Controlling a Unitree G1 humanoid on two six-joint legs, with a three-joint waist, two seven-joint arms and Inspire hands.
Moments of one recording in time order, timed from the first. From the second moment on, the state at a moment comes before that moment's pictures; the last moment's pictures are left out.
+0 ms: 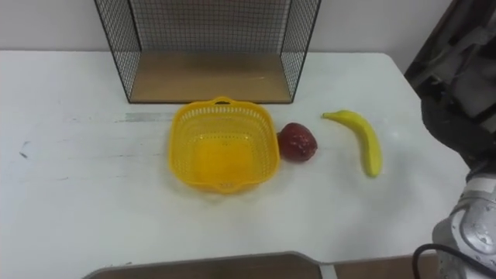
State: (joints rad) left arm 0.35 0.22 0.21 1.00 0.28 0.08 0.12; right arm 0.08 -0.39 -0.31 0.01 0.31 -0.06 -0.36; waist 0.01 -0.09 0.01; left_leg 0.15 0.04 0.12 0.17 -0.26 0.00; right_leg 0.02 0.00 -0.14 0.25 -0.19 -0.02
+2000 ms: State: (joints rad) left arm 0.32 0.25 0.16 1.00 0.30 0.08 0.03; right arm 0.06 -0.40 -0.14 0.12 -0.09 -0.02 0.06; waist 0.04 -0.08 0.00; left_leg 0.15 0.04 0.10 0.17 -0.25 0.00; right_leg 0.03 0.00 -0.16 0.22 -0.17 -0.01
